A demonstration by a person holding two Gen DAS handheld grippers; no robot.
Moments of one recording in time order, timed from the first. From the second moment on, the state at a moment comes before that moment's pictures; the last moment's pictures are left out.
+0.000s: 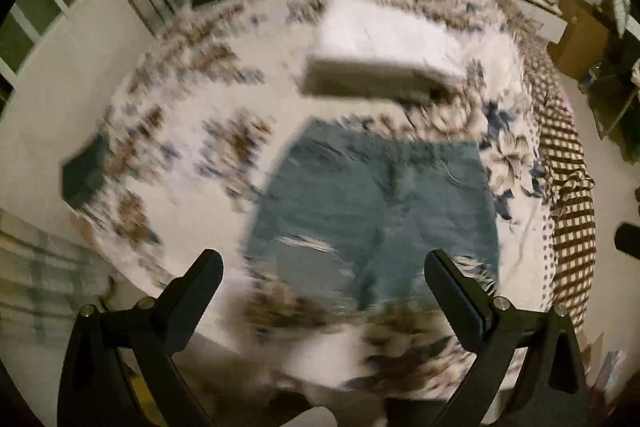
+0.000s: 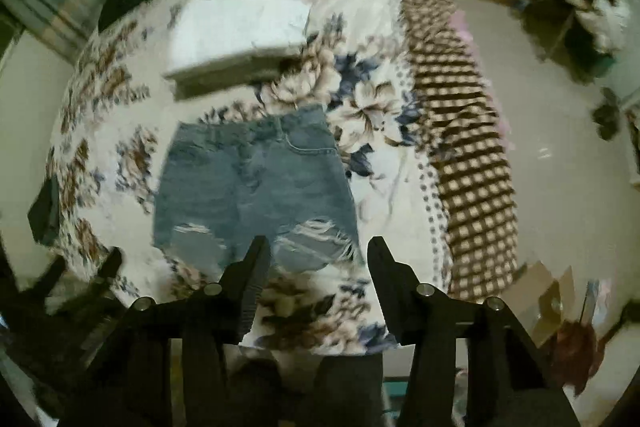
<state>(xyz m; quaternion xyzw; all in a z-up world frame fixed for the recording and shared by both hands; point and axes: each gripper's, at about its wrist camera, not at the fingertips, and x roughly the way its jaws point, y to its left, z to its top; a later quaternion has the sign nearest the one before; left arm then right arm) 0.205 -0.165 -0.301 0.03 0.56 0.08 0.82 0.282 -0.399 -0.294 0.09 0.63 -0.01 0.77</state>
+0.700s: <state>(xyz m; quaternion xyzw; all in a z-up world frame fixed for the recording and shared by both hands) 0.235 -0.333 -0.555 -0.05 0.68 0.02 0.73 0.455 -0.476 -0.598 0.11 0.73 0.13 0.66</state>
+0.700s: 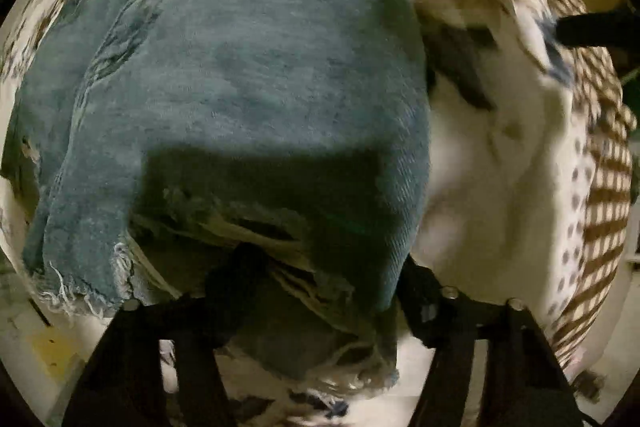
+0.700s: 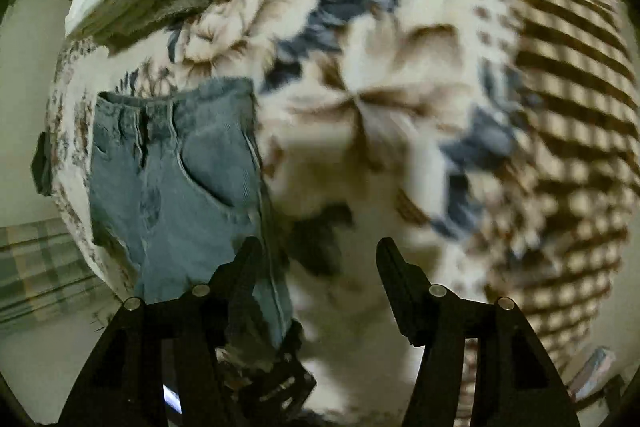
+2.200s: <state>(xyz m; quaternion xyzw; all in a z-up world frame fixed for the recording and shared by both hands) 0.251 0.036 -0.458 -0.27 0.59 0.08 0.75 0.513 -0.108 -0.515 0.07 0.68 0.23 0.69</state>
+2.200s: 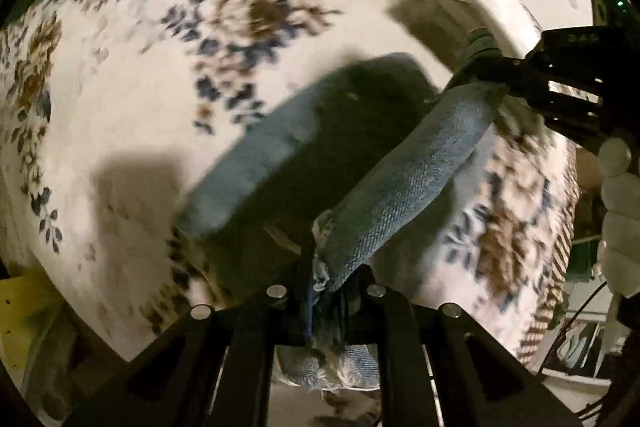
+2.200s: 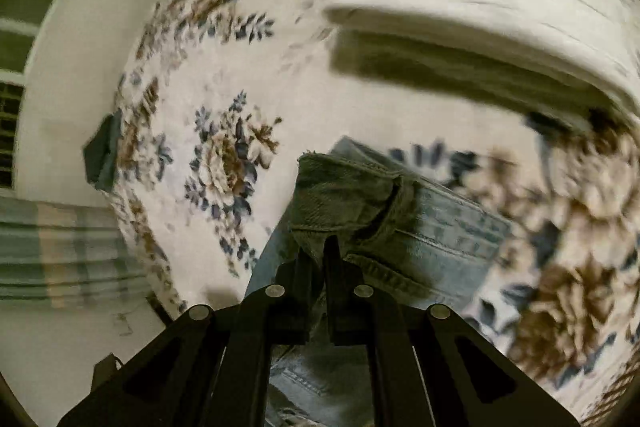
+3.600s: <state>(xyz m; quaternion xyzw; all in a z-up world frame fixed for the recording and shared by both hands) 0.145 -0.011 -0.565 -0.57 0.47 0.19 0.65 0.503 -0.249 -0.656 0.26 0.68 0.27 0.63</state>
